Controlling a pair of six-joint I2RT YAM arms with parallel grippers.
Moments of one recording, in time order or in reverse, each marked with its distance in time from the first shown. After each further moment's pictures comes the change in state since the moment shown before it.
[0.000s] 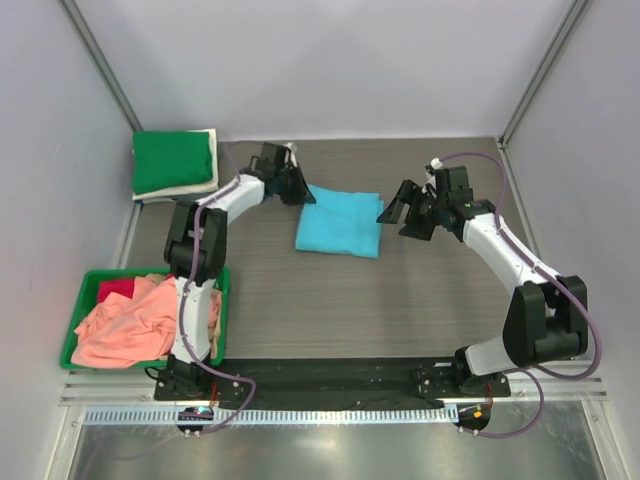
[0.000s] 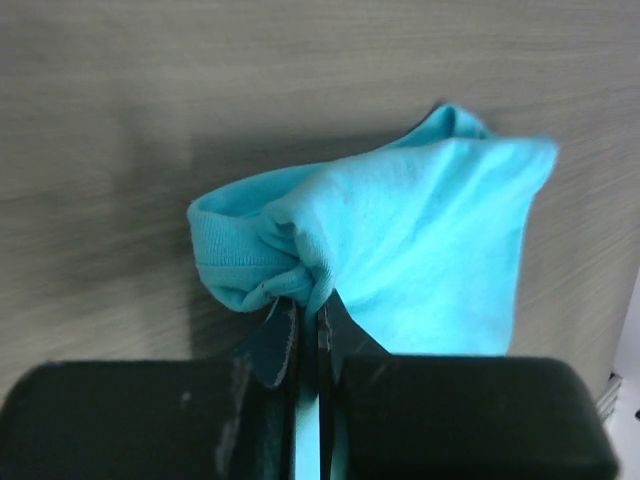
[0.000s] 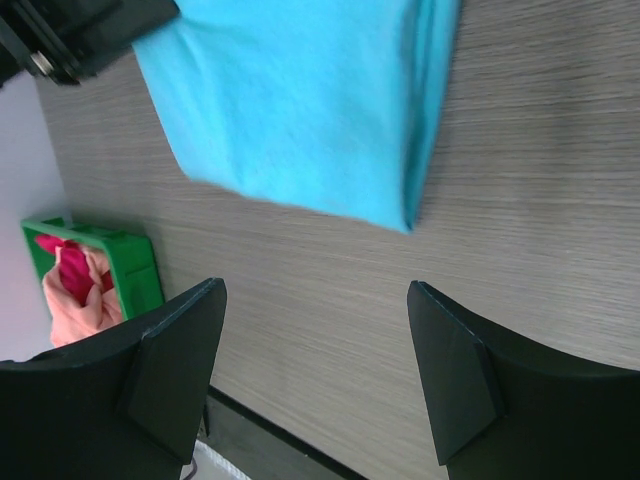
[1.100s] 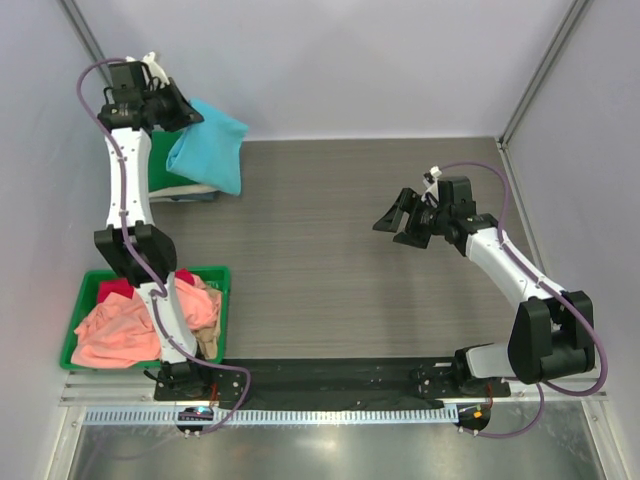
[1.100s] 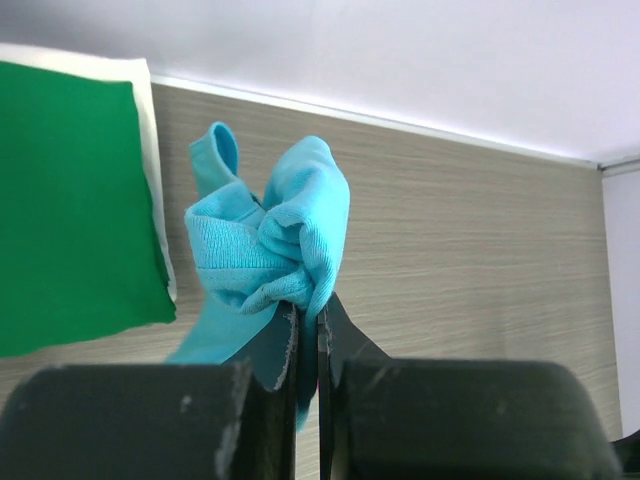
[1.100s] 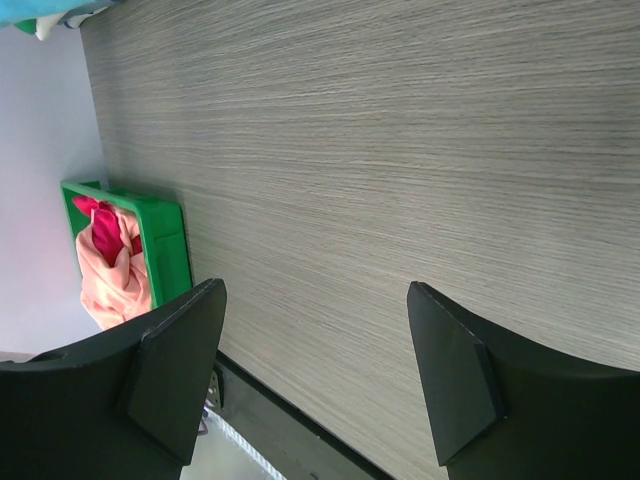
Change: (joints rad) left arm 0.512 -0.087 0.768 -0.615 0.098 0.291; right arm 0.003 -0.113 -0.133 0.104 -0.109 0.037
